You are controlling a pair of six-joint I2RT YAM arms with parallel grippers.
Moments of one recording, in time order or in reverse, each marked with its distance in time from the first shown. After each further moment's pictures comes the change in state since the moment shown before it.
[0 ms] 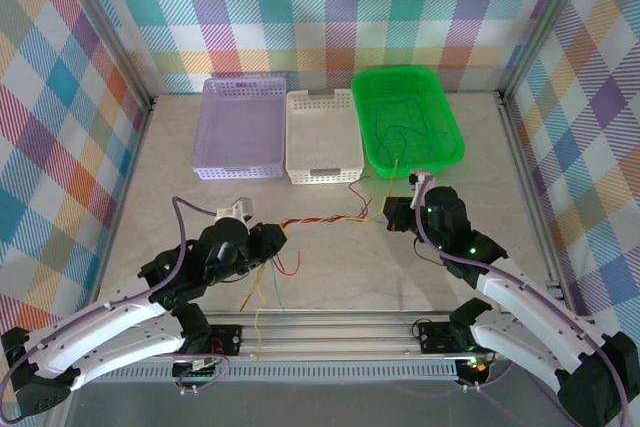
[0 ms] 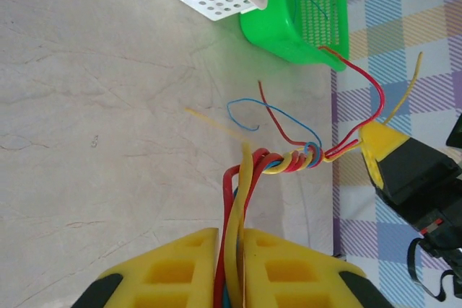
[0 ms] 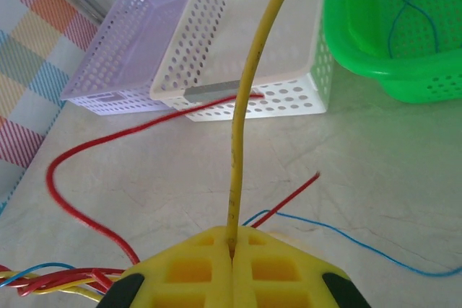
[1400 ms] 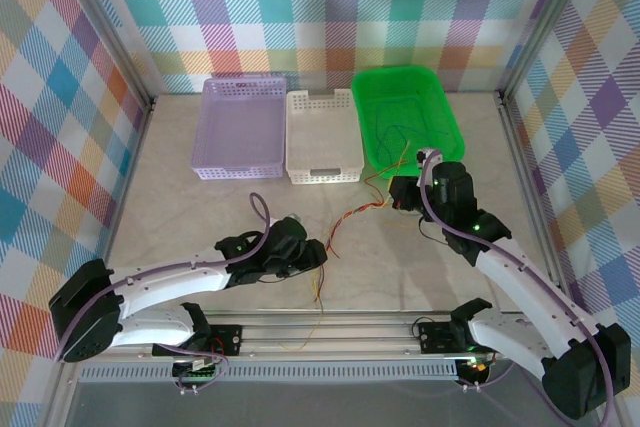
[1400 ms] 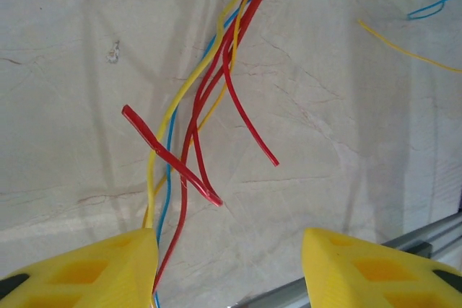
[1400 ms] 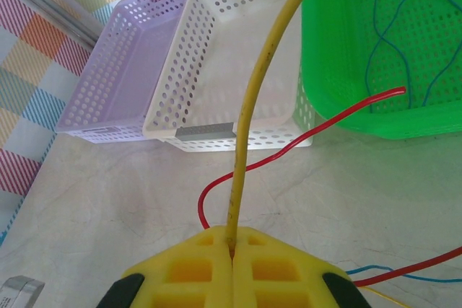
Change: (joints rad) left arm -0.057 0.503 -0.019 0.187 0.148 0.029; right arm -0.115 0.116 0.169 -0.072 -0.084 -0.019
